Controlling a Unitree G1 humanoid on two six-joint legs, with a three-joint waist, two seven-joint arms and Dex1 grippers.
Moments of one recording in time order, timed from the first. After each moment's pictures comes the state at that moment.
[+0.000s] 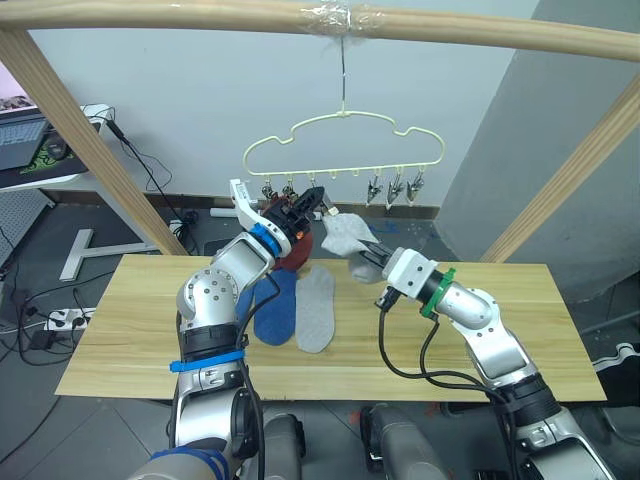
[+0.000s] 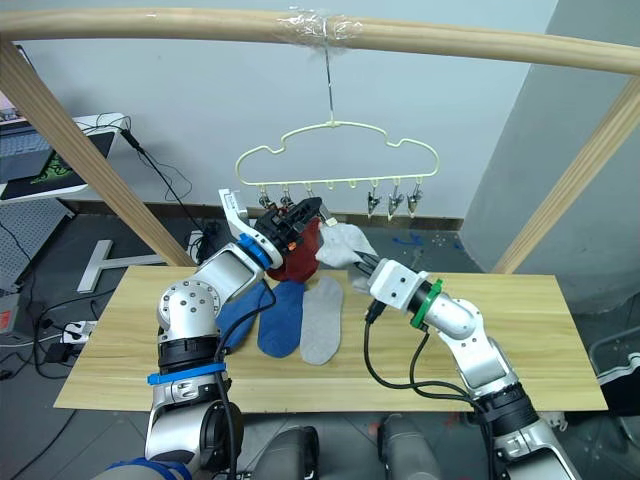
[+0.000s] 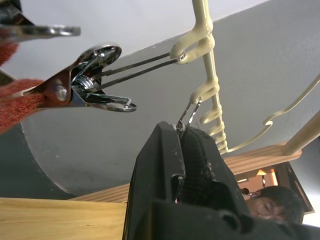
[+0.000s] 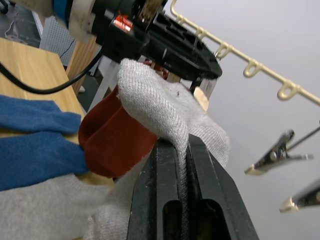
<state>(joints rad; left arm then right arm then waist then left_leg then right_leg) -0.66 0.07 0.36 0.09 -0.90 0.85 -0.23 -0.38 -0.33 0.25 -0.01 -0.13 -0.23 0.52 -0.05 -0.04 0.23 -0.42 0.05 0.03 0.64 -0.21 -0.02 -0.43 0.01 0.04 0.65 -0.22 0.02</state>
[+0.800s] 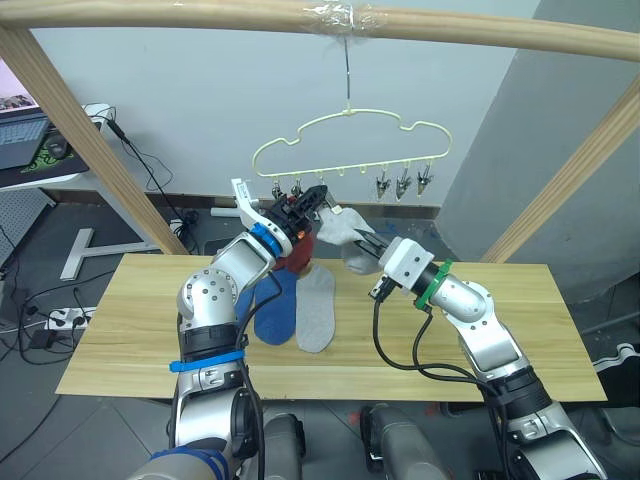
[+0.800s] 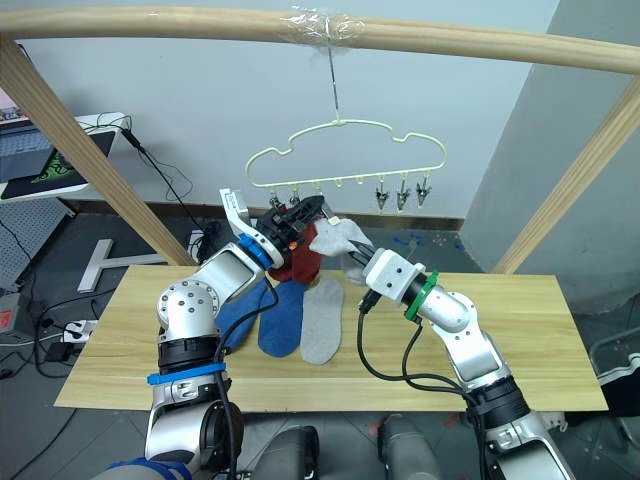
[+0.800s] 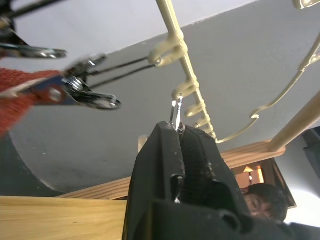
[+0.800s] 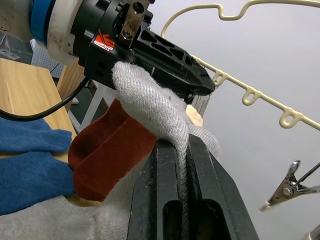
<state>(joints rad) -0.66 0.08 0.36 0.09 -0.95 0.86 -0.24 -0.40 -0.30 0.25 0.01 -0.12 -0.22 0.50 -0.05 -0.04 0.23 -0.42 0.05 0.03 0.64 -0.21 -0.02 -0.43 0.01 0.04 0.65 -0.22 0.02</state>
